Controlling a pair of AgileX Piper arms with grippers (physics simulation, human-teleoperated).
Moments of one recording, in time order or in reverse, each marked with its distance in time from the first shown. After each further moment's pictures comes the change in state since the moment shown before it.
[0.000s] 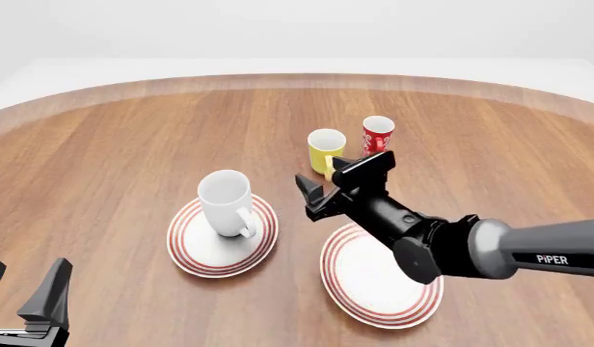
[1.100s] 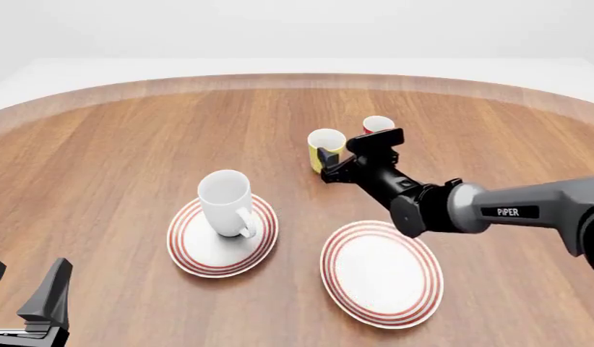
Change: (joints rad) left arm 0.000 0.000 0.000 0.000 0.000; right arm -0.157 0.172 -0.225 0.097 0.069
